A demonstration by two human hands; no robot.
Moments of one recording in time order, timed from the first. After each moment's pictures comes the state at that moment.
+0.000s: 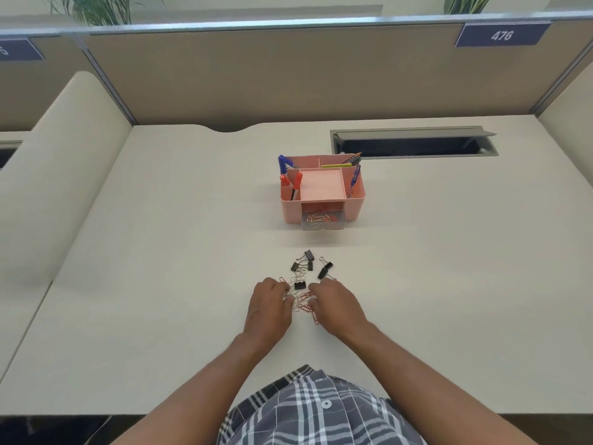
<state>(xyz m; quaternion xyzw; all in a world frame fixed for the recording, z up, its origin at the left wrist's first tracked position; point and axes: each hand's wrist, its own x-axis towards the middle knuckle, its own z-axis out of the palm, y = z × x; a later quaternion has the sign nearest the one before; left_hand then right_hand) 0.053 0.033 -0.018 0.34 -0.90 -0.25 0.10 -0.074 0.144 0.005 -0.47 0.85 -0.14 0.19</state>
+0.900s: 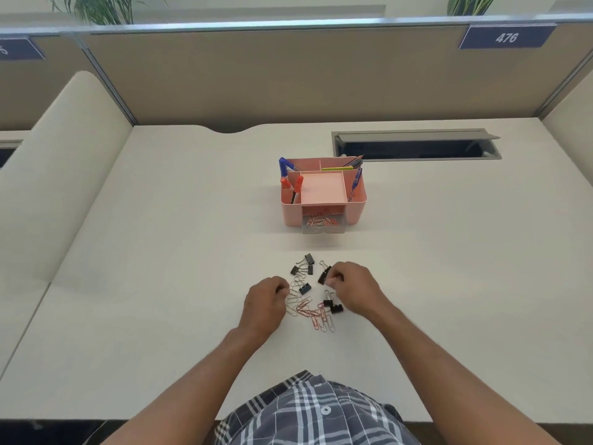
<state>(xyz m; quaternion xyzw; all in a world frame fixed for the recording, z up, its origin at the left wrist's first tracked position) 0.043 0.019 0.008 0.40 -0.82 -0.39 0.08 -0.125 0.139 0.040 -0.32 0.86 -0.26 0.31</state>
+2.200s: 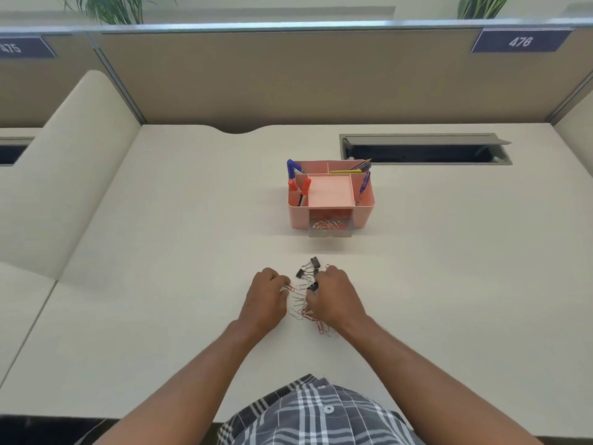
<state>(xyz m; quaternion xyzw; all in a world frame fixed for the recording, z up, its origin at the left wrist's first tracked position) 0.043 -0.004 -0.010 0.34 -0.90 -0.27 0.06 -0.086 0.109 0.013 -0.42 0.88 -0.16 0.17</state>
